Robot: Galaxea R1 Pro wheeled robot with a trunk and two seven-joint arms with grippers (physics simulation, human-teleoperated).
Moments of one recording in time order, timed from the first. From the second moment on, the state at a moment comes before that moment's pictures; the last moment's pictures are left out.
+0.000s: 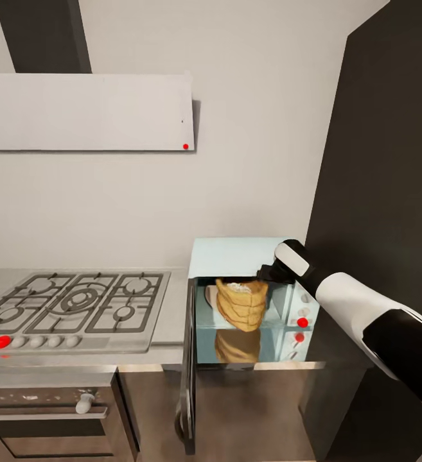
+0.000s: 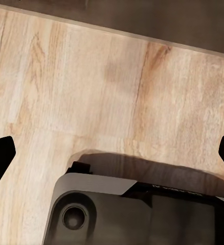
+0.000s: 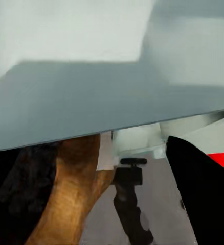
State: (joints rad) left arm -0.08 -0.06 0.19 -0.29 0.02 -0.17 0.01; right arm -1.30 -0.07 0.77 -0.42 -1.25 0.83 -0.57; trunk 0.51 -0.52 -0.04
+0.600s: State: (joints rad) left arm -0.08 -0.06 0.19 -0.29 0.02 -0.17 0.01; right arm -1.30 -0.07 0.77 -0.42 -1.25 0.83 -0.57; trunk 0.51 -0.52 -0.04
